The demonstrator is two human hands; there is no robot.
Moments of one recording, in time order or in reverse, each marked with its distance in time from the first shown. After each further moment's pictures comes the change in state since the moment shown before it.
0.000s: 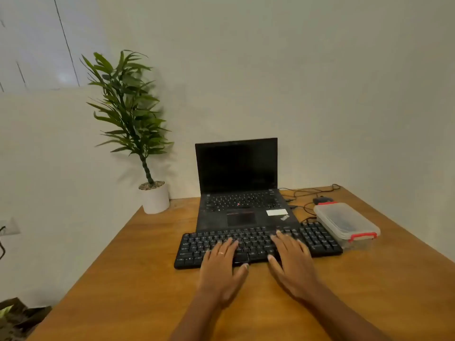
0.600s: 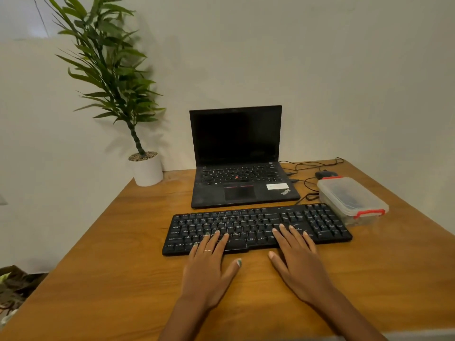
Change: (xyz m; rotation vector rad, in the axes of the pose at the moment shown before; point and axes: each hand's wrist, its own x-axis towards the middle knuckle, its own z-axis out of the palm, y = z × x) left_hand -0.039 -0.017 0.009 0.044 -0.052 -0.055; right_hand -0.034 0.001 0.009 -0.122 -0.130 0.004
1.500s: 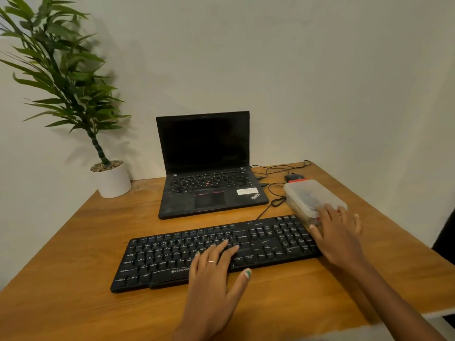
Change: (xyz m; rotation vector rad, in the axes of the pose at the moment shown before) left_hand -0.012 0.080 -0.005 -0.195 -0.014 0.095; right_hand 0.007 0.129 -0.057 -0.037 0.201 0.371
